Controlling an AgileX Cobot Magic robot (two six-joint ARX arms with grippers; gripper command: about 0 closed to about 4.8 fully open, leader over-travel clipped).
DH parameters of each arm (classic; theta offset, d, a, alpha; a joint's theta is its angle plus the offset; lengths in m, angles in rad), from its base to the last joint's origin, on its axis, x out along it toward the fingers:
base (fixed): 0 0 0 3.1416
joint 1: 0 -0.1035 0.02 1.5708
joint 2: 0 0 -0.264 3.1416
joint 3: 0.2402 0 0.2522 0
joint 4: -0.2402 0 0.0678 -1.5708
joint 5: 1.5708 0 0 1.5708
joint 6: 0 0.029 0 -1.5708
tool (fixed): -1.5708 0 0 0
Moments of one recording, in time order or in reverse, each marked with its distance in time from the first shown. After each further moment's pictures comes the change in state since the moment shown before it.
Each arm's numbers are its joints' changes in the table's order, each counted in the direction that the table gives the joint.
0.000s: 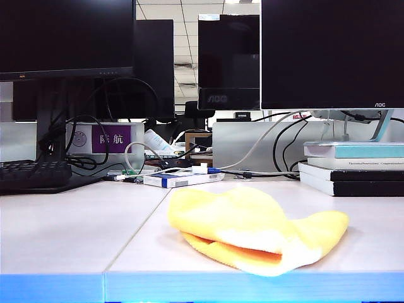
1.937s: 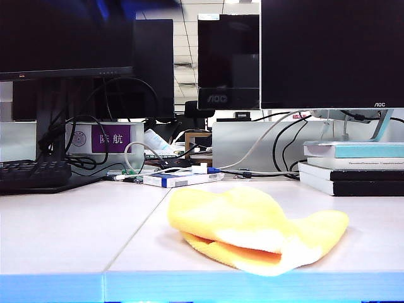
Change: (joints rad) left arm 0.360 1.228 0.892 0.353 -0.526 0.068; right arm 0.003 0.930 1.098 -0.484 0.362 -0.061
